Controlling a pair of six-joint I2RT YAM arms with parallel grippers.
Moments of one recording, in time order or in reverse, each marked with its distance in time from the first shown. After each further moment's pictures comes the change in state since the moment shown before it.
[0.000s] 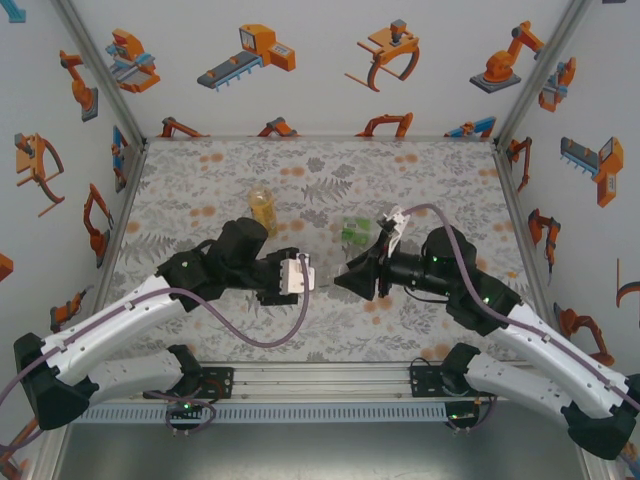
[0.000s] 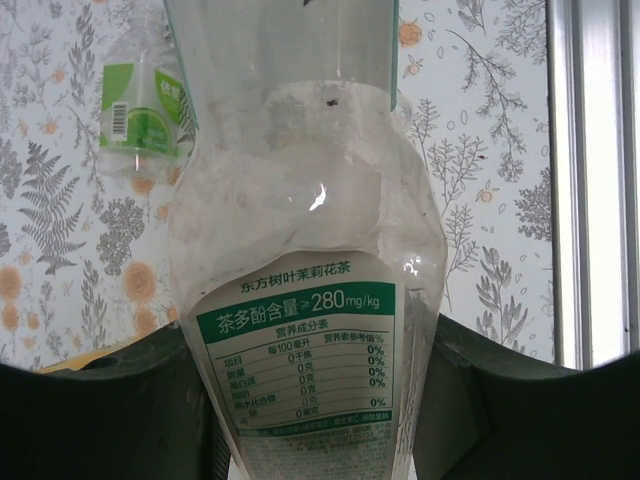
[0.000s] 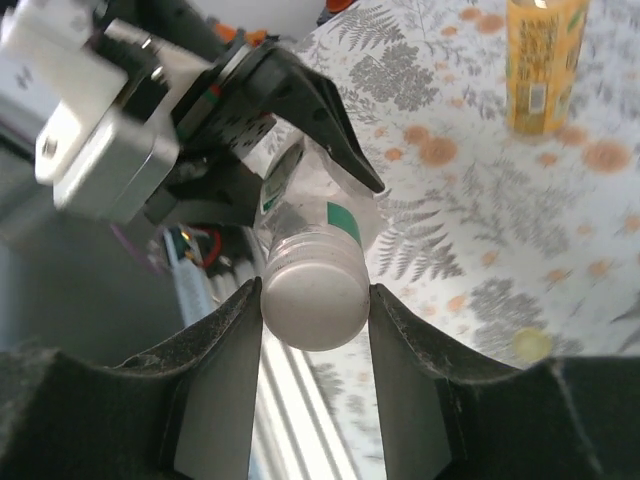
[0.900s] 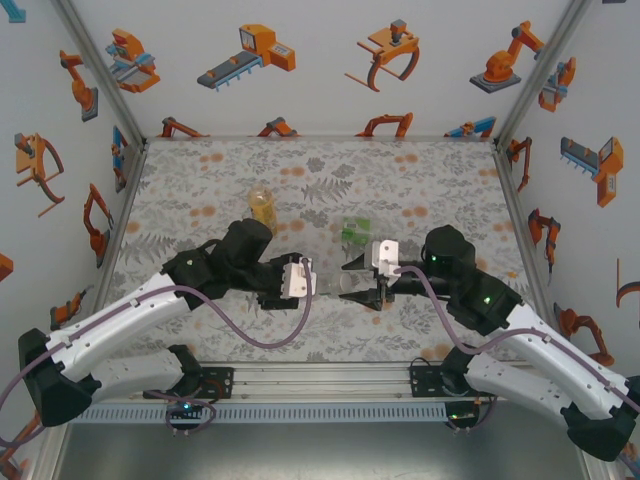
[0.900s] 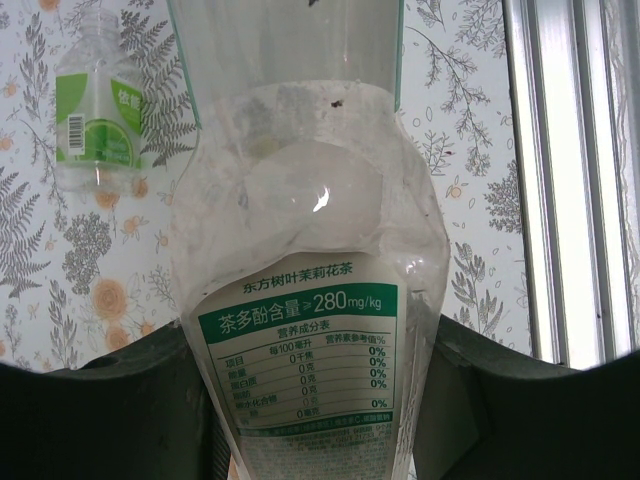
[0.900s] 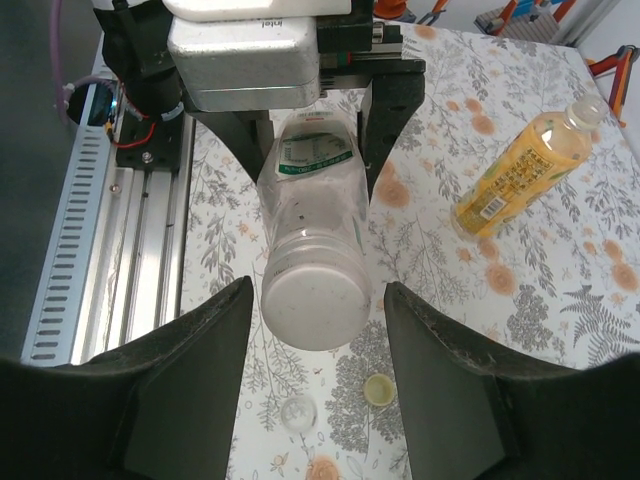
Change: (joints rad) left arm -0.001 0.026 0.000 -0.032 0.060 0.025; right arm -0.010 -0.005 0.000 -0.050 -0.269 -0.740
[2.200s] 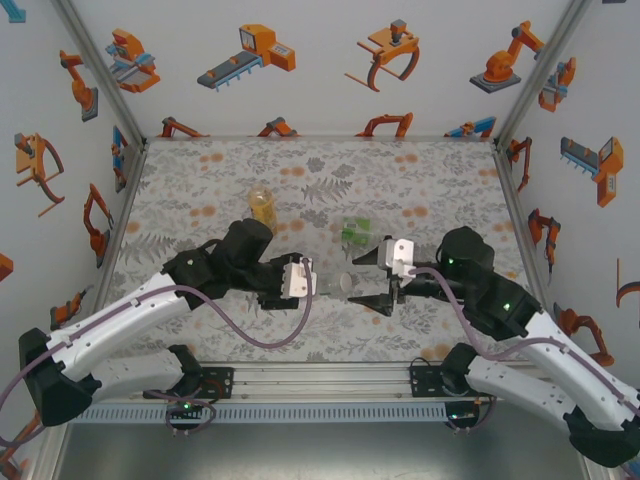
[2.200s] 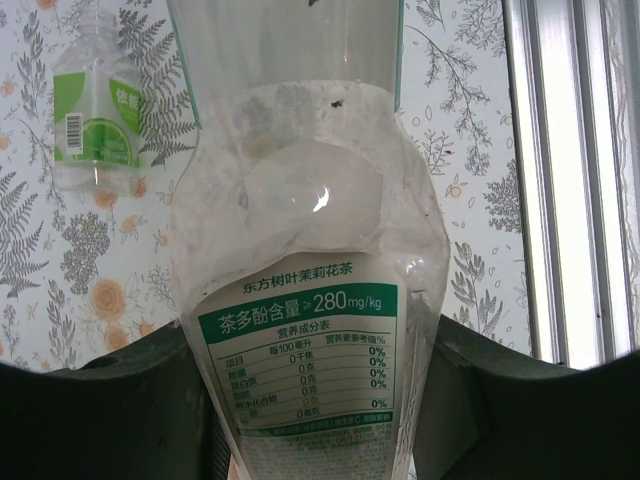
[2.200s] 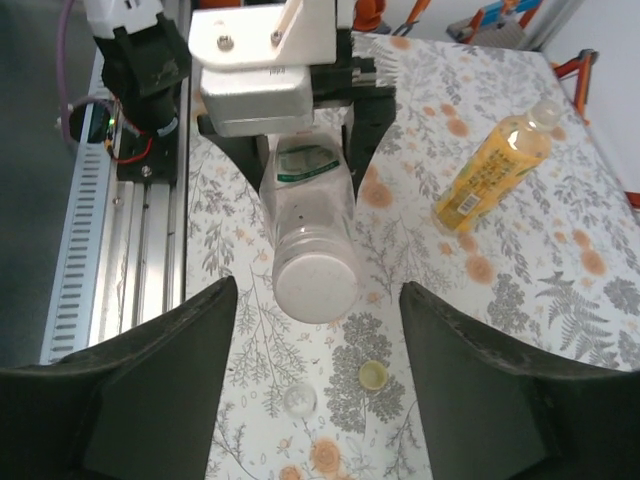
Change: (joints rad) left arm 0.000 0.003 0.000 -0.001 0.000 0.000; right arm -0.005 -0.054 0.048 -0.095 0.028 0.002
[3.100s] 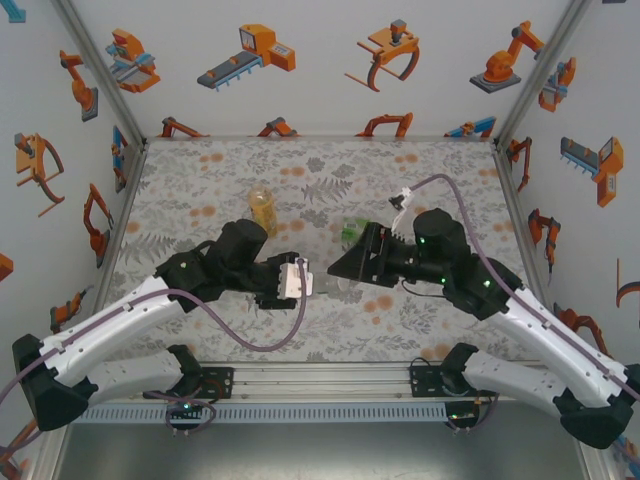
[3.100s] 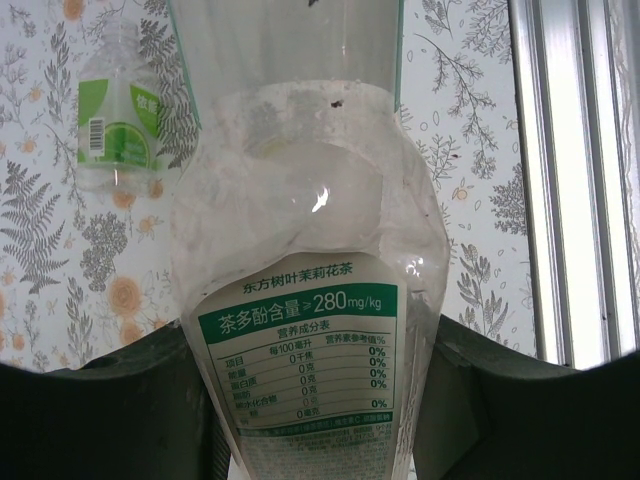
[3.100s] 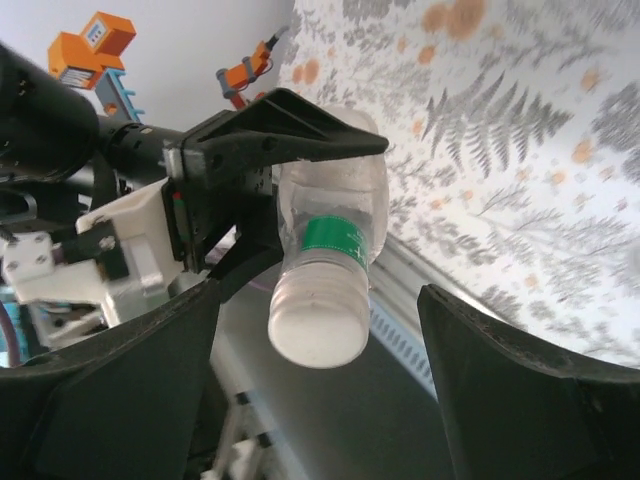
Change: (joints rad) left arm 0.000 -0.035 0.000 0.000 -0.007 0.000; right arm -0.001 0.144 0.182 -0.180 0.339 1.214
